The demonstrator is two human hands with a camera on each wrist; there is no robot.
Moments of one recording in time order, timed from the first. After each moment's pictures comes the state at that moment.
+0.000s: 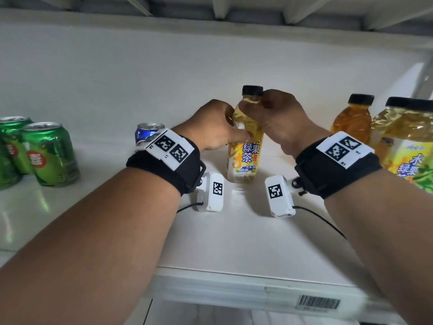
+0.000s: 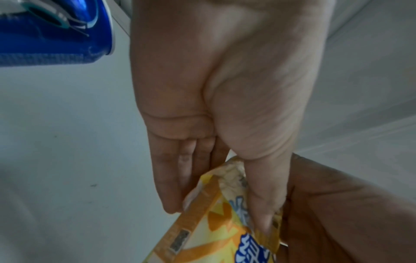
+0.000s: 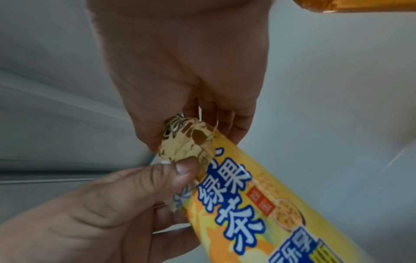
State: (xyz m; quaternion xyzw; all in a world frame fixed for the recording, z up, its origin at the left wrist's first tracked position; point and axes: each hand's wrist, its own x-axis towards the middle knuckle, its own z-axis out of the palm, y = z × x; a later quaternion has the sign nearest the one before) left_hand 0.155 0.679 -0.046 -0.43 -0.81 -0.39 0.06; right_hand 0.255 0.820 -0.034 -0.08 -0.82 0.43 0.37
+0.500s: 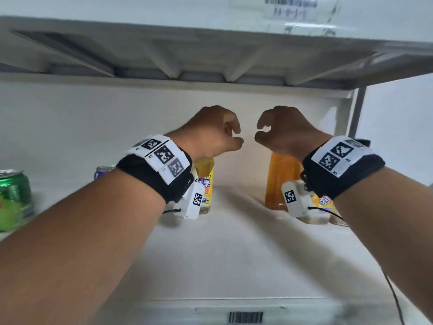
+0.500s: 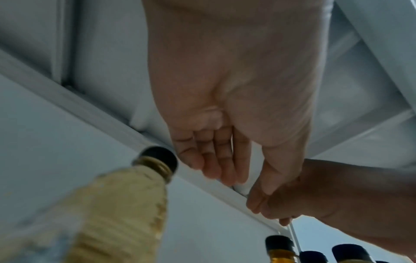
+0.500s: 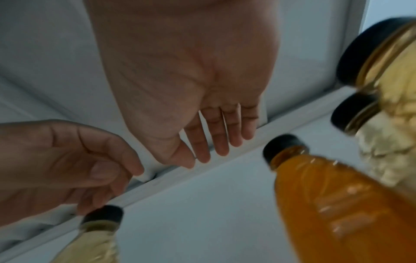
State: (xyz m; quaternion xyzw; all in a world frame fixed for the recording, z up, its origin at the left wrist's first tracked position) left_hand 0.230 0.733 0.027 -0.53 -0.76 -0.31 0.21; right_hand 0.353 0.907 0.035 -0.17 -0.92 0.00 0.36
